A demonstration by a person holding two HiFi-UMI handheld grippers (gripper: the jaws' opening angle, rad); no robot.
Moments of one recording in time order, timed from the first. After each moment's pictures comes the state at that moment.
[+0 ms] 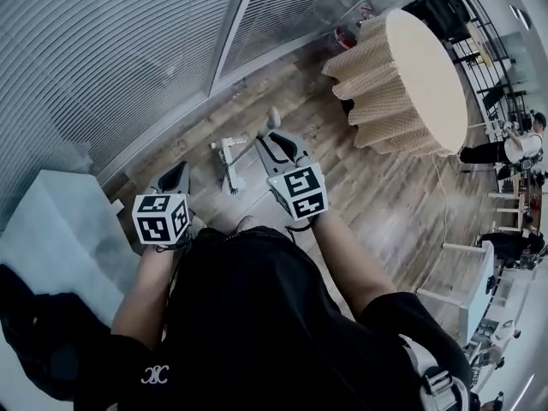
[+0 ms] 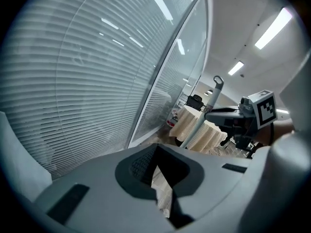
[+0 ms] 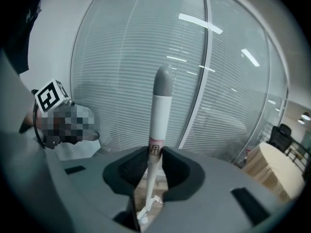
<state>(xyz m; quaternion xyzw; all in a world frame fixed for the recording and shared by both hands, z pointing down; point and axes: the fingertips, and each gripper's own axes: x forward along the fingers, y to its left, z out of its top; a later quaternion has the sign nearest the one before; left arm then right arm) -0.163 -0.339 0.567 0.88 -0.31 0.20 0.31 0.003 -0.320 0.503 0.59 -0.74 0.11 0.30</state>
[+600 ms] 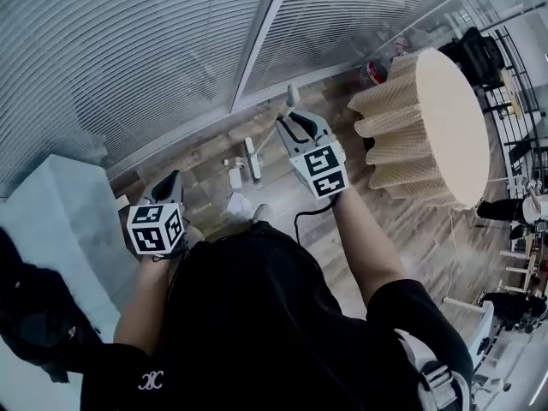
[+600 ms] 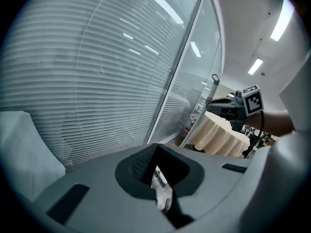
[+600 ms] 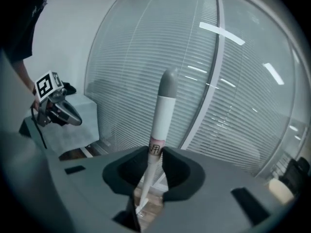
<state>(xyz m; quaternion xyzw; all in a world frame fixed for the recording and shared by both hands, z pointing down) -0.155 -0.344 0.563 0.83 -0.44 0.19 0.30 0.087 -0.400 0.486 0.50 -0.80 0.01 0.32</state>
